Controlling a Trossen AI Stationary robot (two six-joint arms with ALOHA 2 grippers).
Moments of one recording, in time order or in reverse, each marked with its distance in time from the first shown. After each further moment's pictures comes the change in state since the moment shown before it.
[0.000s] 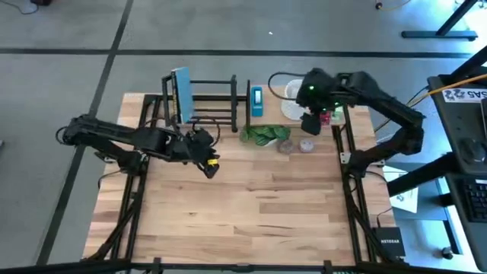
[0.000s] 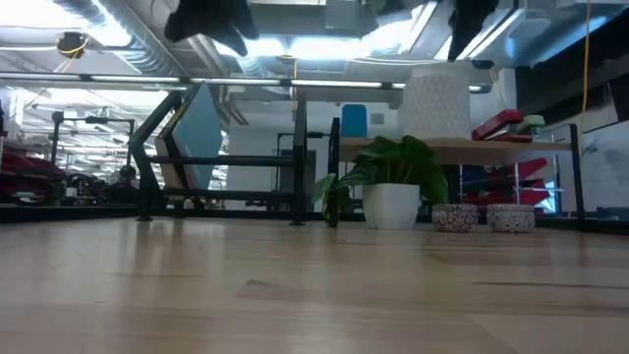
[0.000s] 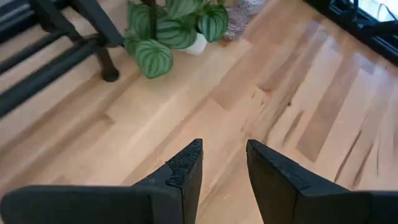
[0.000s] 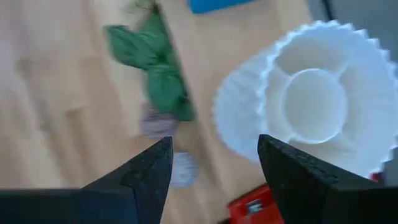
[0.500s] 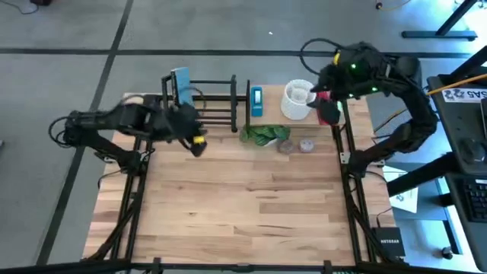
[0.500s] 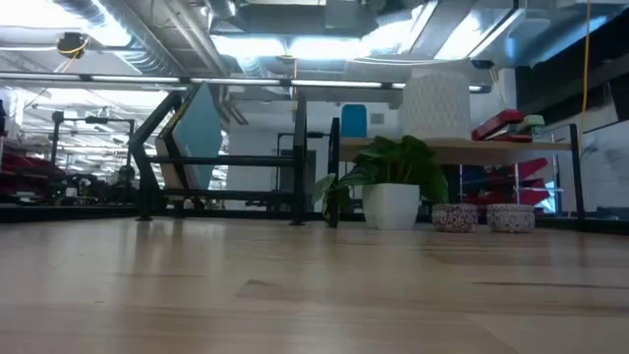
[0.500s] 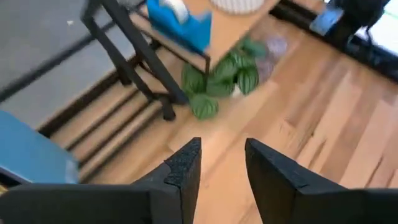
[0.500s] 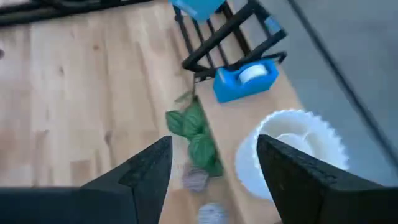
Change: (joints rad) left arm 0.056 -0.001 0.356 -0.398 -0.107 0.079; right arm -0.001 0.006 0.439 -0.144 -0.273 0.102
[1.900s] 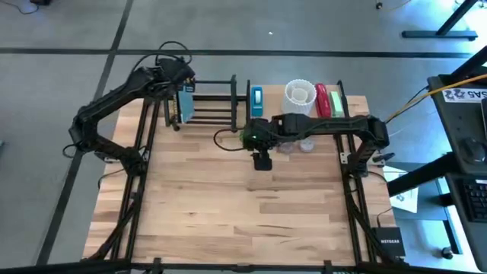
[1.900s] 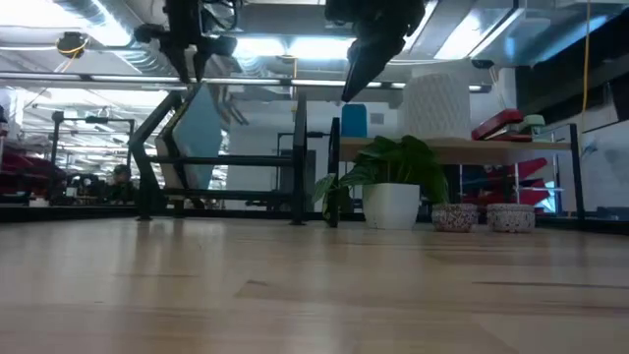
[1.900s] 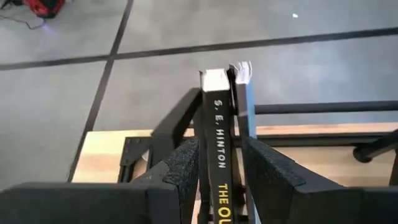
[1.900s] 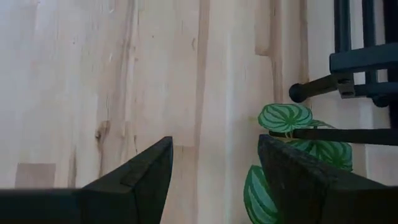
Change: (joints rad) left arm 0.747 0.059 -0.038 -0.061 -0.266 -0.040; right arm 0.366 0.366 -0.507 0.637 0.174 -0.057
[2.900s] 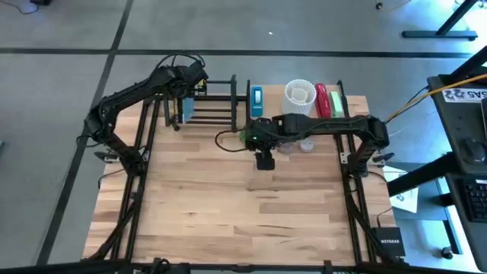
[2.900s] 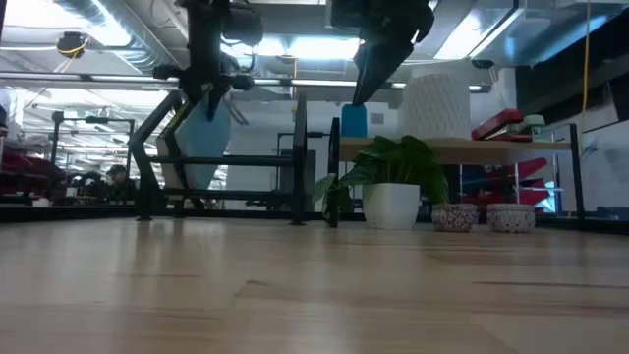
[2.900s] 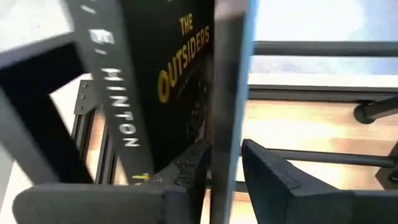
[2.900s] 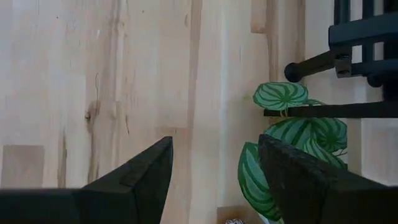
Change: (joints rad) left arm 0.047 0.179 -0.005 0.000 0.237 -0.131; right arm 0.000 0.000 -0.001 -0.065 0.036 0.001
